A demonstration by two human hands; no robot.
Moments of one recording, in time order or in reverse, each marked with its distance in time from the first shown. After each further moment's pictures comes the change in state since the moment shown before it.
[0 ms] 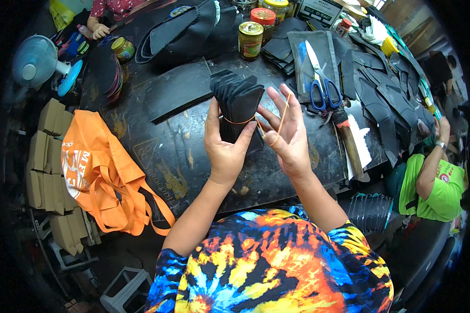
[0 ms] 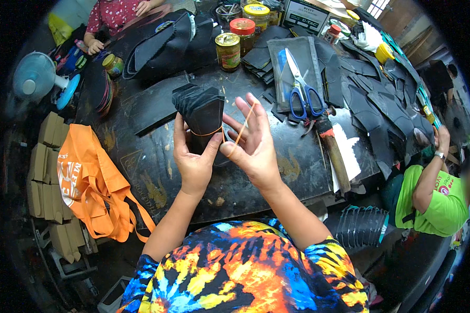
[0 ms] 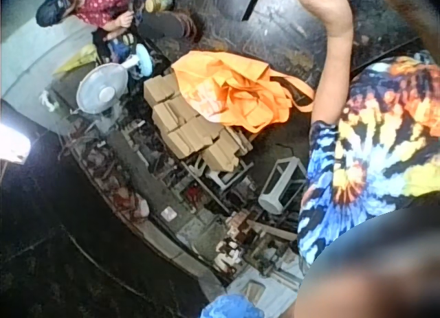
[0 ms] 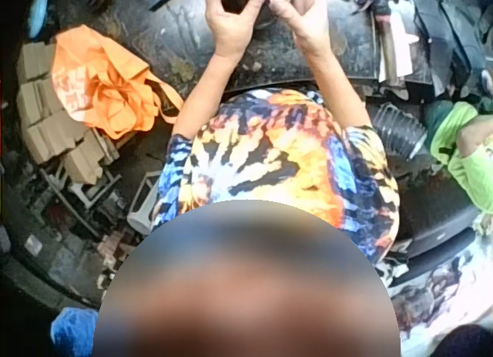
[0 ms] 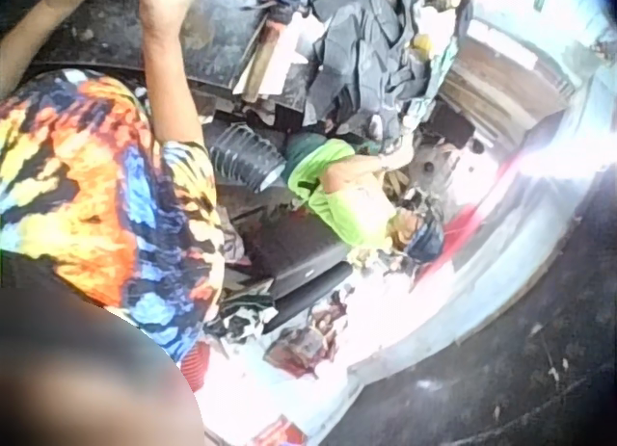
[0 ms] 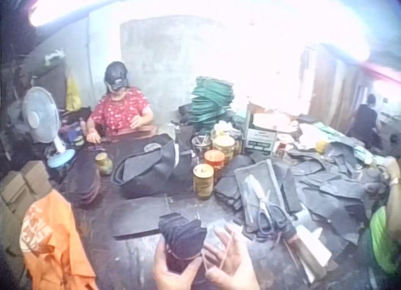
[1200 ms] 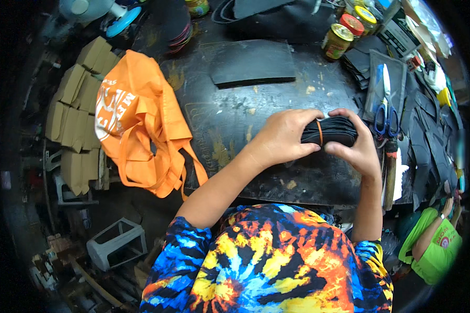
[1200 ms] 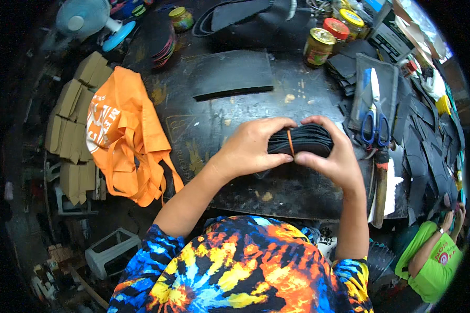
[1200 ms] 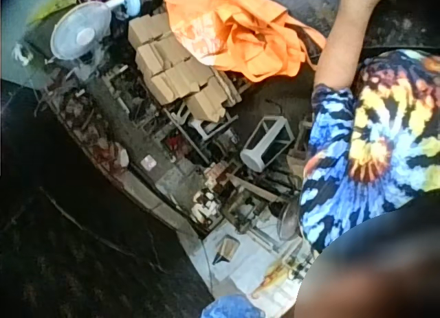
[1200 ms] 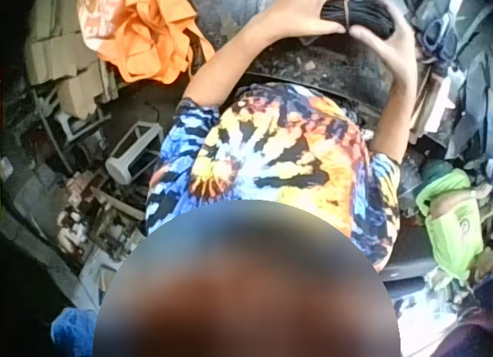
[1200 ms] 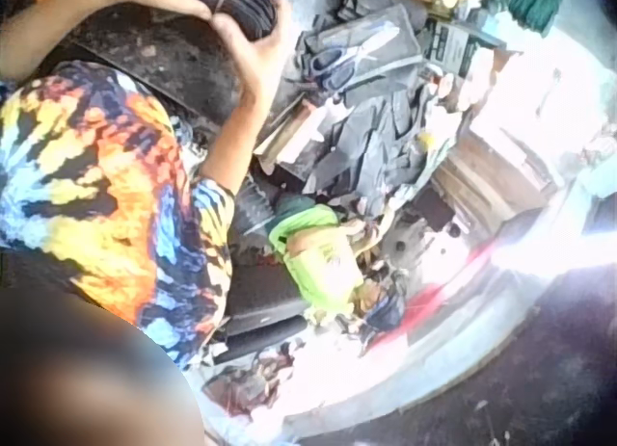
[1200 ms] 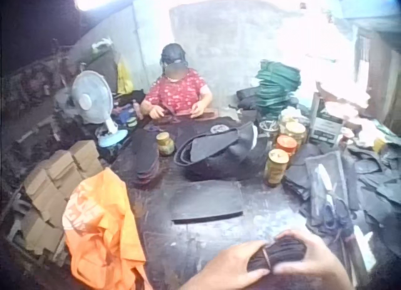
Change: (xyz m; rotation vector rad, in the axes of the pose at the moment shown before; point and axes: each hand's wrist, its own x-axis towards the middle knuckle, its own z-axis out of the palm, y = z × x) left_hand 0.027 0.010 -0.052 0.338 -0.637 -0.020; right_hand 0.031 -0.027 -0.036 -0.797 -0.408 0.168
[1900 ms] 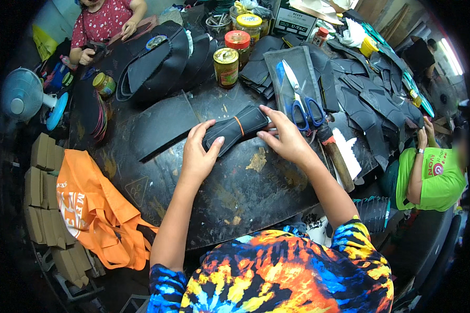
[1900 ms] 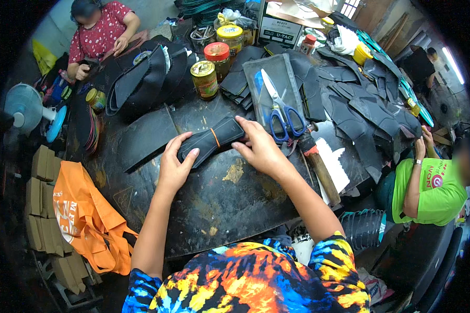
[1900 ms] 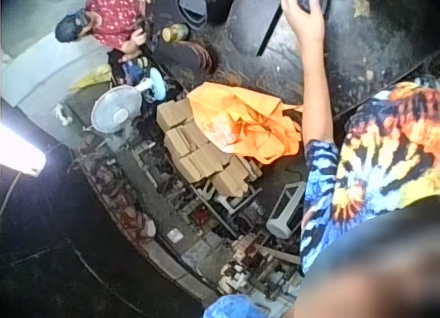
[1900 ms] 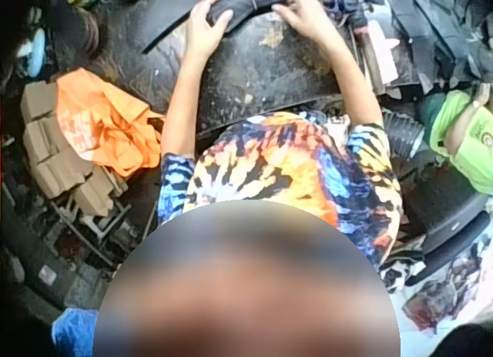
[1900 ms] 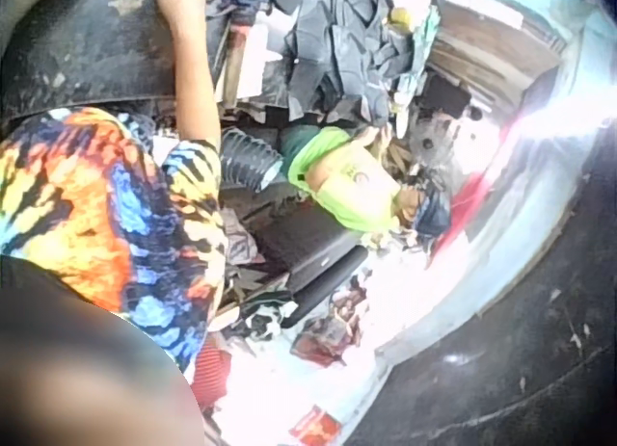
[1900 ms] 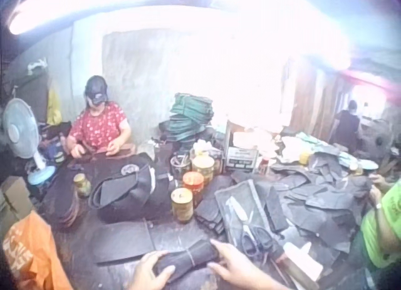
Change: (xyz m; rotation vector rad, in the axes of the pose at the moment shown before) left_hand 0.055 -0.050 0.015 0.014 0.195 -0.170; right_hand 0.018 0.048 -0.028 -0.170 0.277 0.111
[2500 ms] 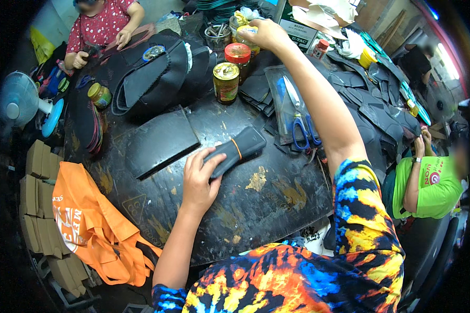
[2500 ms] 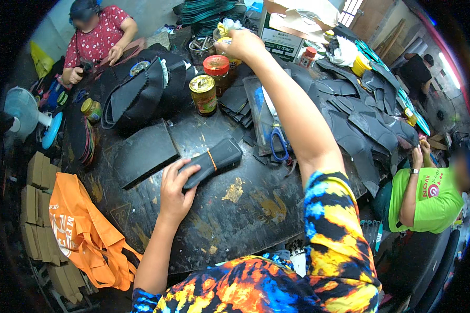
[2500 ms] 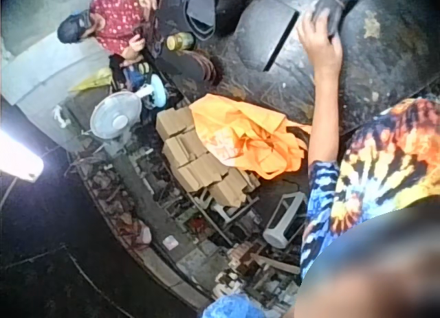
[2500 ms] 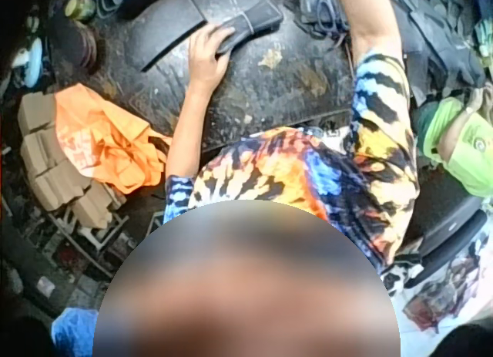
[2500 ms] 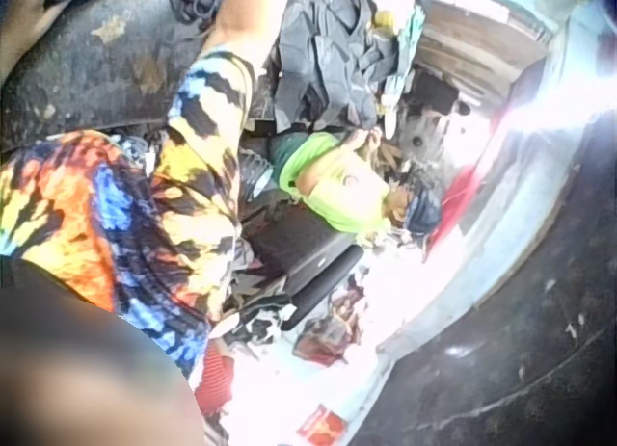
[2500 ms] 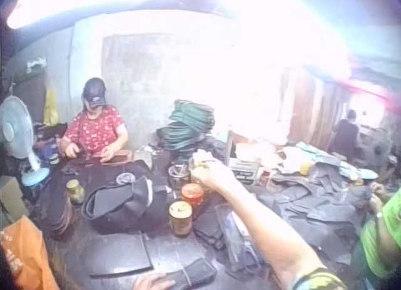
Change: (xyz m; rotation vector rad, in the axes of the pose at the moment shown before) left_hand -0.021 0.002 0.001 0.211 0.050 0.336; right_hand 0.290 -0.038 -0.088 -0.832 0.294 -0.102
